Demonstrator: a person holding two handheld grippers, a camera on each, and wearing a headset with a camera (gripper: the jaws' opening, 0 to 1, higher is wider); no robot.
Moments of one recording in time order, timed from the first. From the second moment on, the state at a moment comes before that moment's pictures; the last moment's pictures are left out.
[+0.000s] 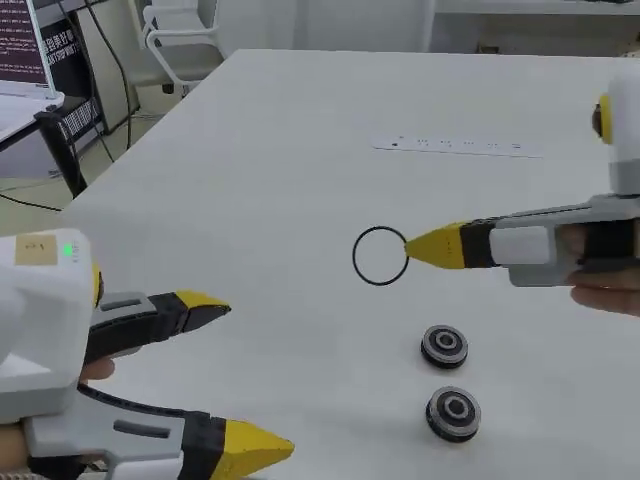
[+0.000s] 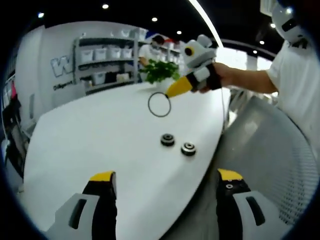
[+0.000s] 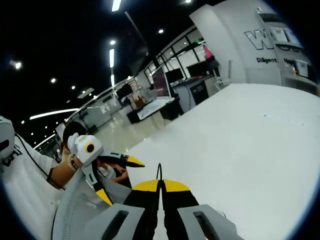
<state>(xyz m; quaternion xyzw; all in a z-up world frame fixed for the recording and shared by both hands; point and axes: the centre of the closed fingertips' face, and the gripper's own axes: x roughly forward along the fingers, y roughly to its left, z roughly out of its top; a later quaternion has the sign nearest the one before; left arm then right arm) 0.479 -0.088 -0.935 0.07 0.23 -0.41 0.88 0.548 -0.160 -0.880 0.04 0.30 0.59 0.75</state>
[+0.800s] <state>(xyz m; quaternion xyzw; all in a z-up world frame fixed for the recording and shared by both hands) 0.482 -0.082 -0.940 0.05 0.24 -0.39 0.89 0.508 -0.113 -0.981 -0.01 0.41 0.60 0.69</state>
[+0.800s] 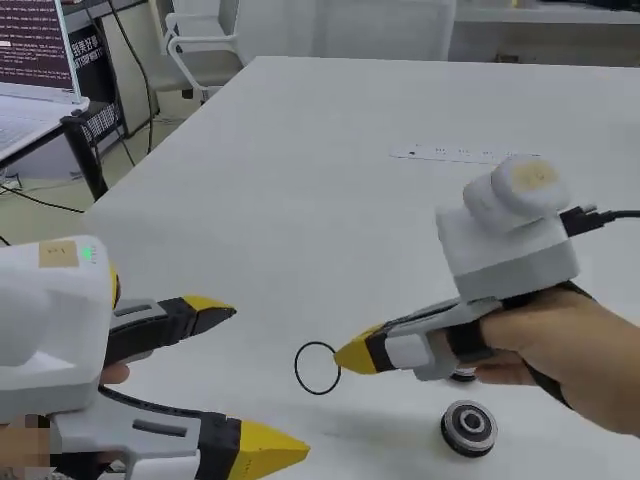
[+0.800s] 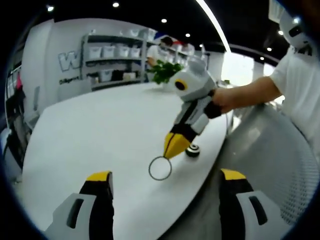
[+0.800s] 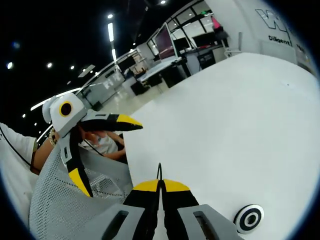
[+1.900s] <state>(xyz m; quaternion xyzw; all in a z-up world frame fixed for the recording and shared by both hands) 0.482 -0.076 -0.945 0.04 0.26 -0.37 0.89 0.529 -0.137 -1.016 -0.02 0.43 0.55 0.72</state>
